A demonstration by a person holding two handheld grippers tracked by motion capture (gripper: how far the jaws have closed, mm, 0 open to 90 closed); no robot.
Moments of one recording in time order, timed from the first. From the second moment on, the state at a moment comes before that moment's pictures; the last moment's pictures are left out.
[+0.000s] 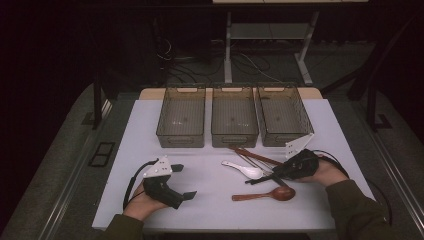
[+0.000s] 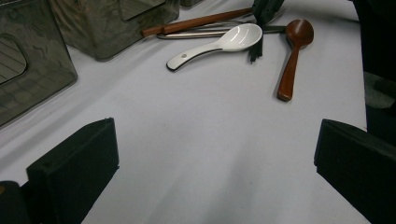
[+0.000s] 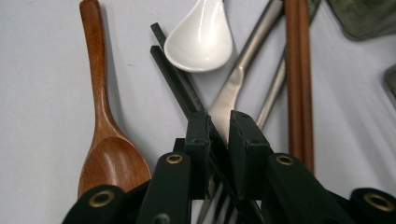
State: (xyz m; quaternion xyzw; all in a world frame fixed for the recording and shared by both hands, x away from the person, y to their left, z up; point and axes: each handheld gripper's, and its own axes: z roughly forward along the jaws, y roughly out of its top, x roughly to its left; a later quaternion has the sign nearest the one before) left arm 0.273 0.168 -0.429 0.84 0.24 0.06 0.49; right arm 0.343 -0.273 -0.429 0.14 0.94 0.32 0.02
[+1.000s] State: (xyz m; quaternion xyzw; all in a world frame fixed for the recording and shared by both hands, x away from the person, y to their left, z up) left arm 0.273 0.167 -0.429 0.84 0.24 0.06 0.49; right arm 0.345 -0.272 -0.427 0.13 0.93 0.33 0.01
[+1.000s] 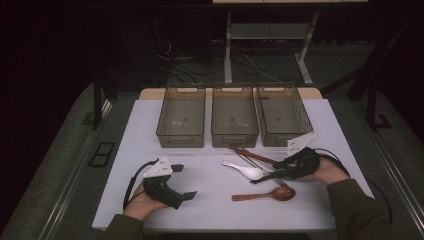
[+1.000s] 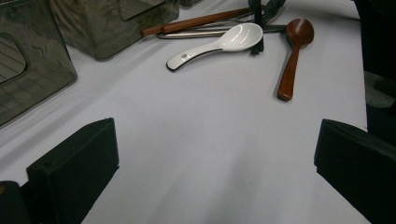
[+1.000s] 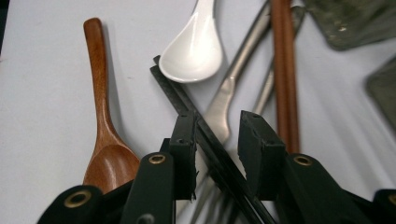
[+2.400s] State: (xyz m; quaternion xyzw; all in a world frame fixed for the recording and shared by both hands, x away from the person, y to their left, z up) left arm 0.273 0.168 -0.429 0.84 0.24 0.06 0.49; right arm 0.350 -0.279 -0.433 0.15 0.94 0.31 0.03
